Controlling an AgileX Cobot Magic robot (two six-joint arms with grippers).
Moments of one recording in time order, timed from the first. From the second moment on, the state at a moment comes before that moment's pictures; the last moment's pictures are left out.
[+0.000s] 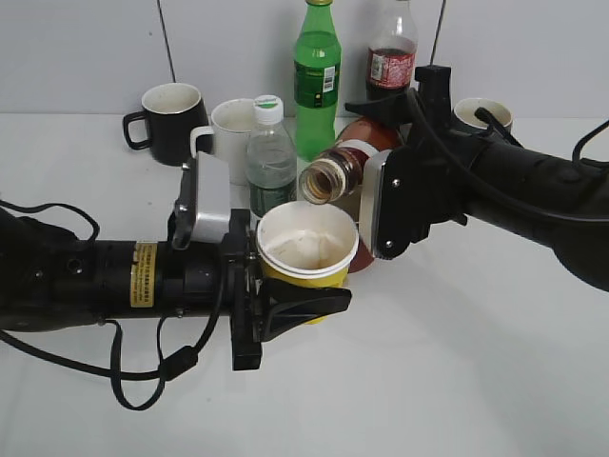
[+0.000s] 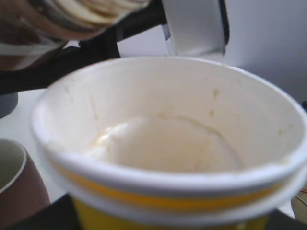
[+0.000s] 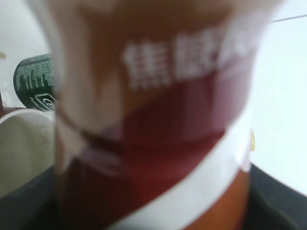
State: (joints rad) left arm -0.53 1.97 -0.69 1.02 -1.20 -0.36; right arm 0.50 1.72 -0.67 -0.31 -0.80 -1.17
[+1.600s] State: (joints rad) left arm -0.53 1.97 -0.69 1.06 -1.21 -0.36; right arm 0.50 1.72 -0.67 -0.27 -0.84 -1.37
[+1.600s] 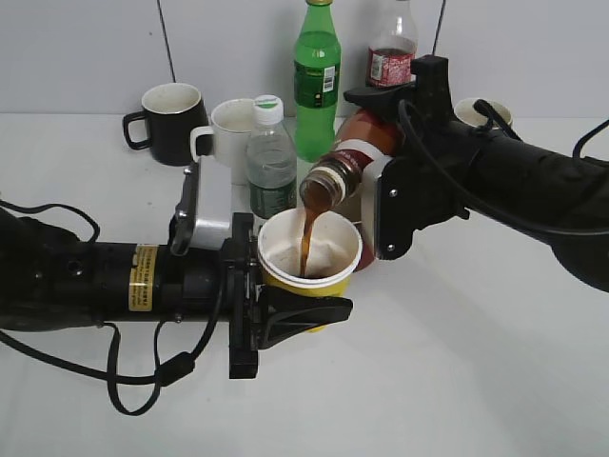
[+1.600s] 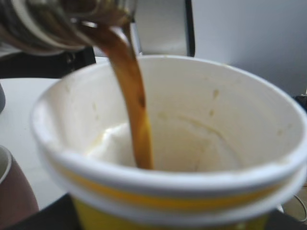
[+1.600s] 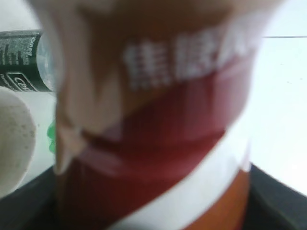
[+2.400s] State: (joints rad) left arm -0.53 1.97 -0.69 1.05 -1.21 -0.36; right arm 0.50 1.72 -0.67 -0.25 -0.87 -1.37
